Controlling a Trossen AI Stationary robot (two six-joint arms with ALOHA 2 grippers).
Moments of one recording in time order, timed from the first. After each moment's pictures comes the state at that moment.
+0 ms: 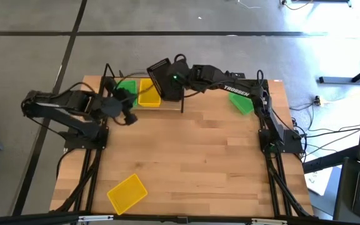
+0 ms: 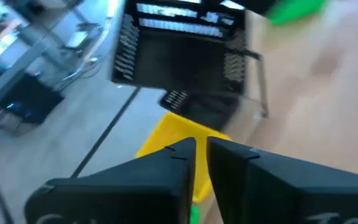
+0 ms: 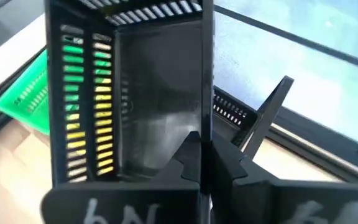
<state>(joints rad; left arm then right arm) -0.15 1.02 1.26 -0.96 -0.85 -0.18 -0.23 2.14 2.36 -1.08 0.50 0.62</state>
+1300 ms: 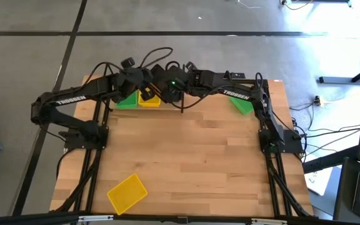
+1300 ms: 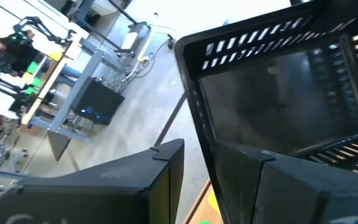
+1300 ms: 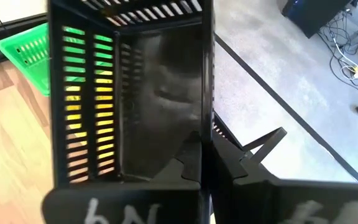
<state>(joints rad) 0.29 1.22 1.26 -0.57 -0.78 0.35 -0.17 2.14 2.36 -1.02 0.56 0.22</state>
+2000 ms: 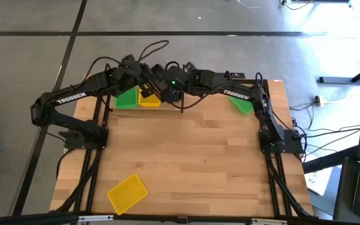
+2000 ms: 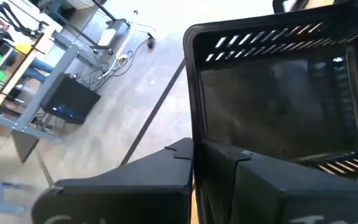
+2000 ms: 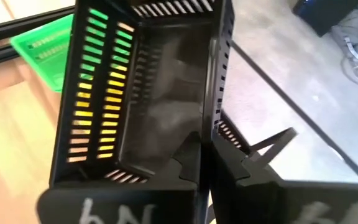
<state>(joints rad) 0.40 1.22 1.26 -0.56 -0.59 0.34 -0.17 2.14 2.36 -1.02 0.52 0.20</state>
